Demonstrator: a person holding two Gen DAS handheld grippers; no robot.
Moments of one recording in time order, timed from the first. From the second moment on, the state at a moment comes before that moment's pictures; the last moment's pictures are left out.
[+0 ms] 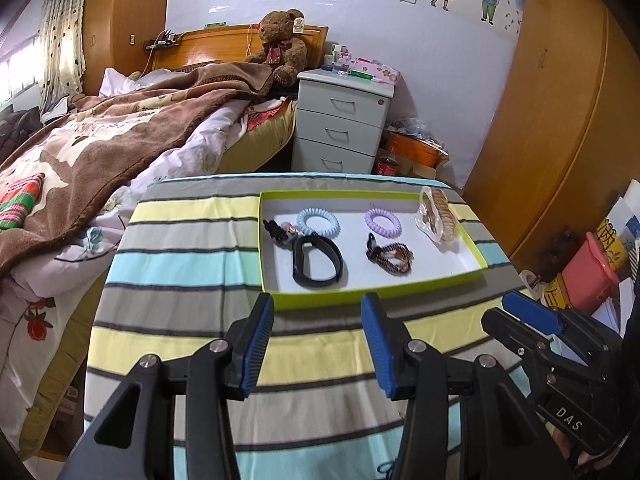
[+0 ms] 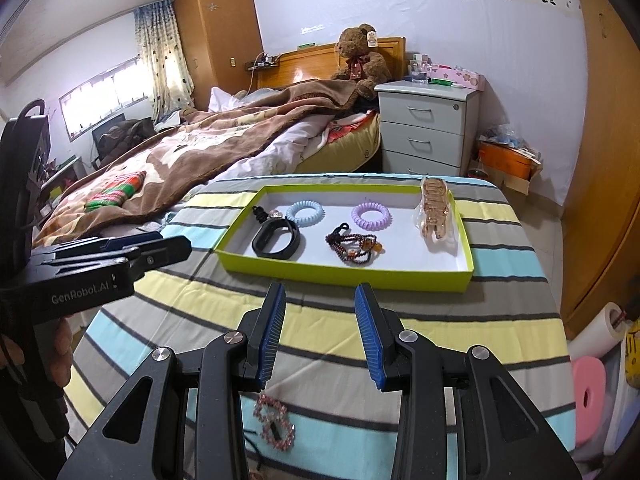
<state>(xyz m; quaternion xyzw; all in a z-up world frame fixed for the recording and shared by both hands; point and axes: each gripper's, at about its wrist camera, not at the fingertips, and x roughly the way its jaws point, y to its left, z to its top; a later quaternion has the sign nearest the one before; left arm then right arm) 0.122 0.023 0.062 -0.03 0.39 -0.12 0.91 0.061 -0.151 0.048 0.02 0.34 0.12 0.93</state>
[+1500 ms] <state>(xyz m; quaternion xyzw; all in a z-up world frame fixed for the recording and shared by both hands) 0.041 0.061 0.011 -0.07 0.42 -0.12 0.90 0.030 -0.114 -0.030 -0.04 0.44 0.18 0.88</state>
